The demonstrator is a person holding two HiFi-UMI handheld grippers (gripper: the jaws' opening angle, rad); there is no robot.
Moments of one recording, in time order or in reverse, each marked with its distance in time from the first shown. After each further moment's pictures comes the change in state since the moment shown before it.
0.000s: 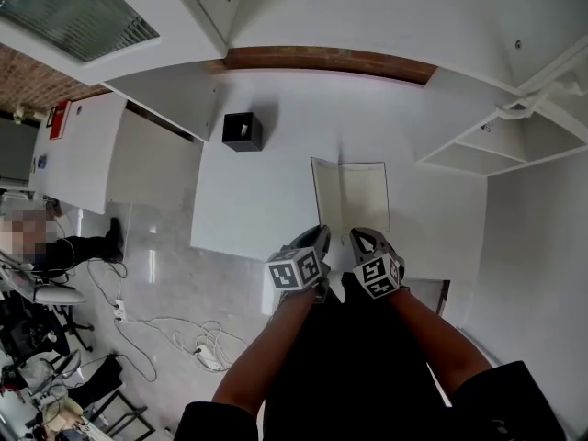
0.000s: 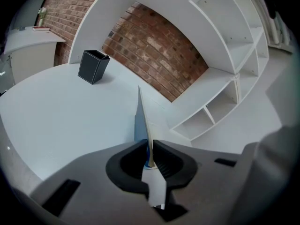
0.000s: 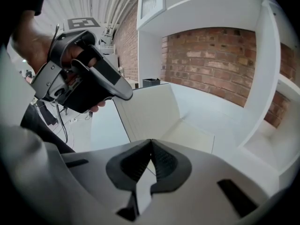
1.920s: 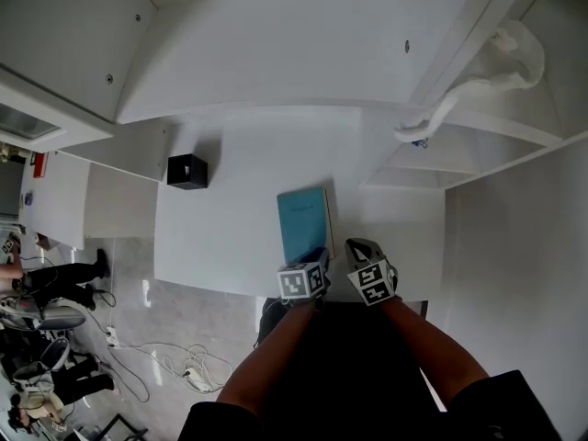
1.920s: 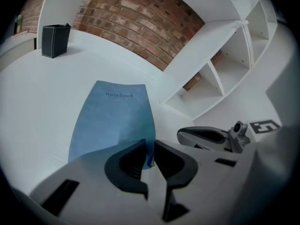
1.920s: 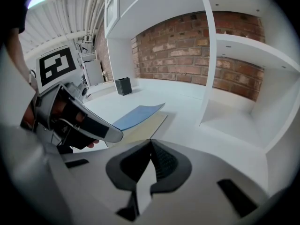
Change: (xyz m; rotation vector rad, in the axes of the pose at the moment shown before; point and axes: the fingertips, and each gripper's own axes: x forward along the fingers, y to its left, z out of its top) left arm 0.153 -0.089 -0.083 0.100 0.186 0.048; right arm -0.050 -0.151 -0.077 0.190 0.019 -0.044
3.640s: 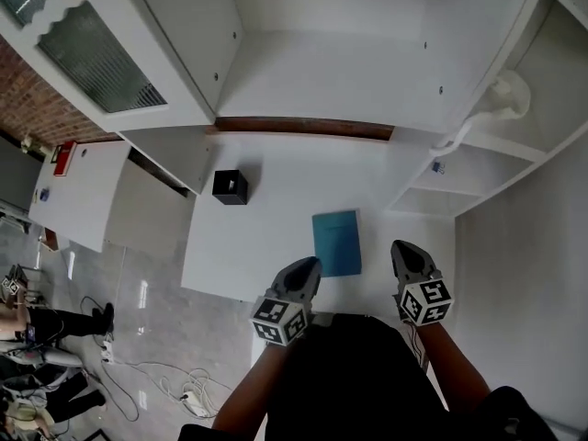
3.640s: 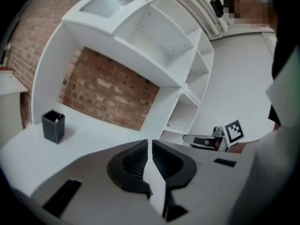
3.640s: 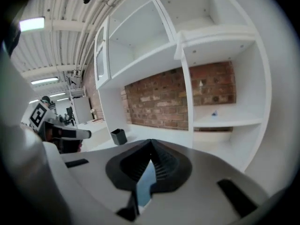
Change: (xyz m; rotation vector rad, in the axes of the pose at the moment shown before) left arm -0.246 -0.034 0.108 0.332 -0.506 -0.205; right arm -0.156 0.012 0.163 0.203 -0.370 -0.119
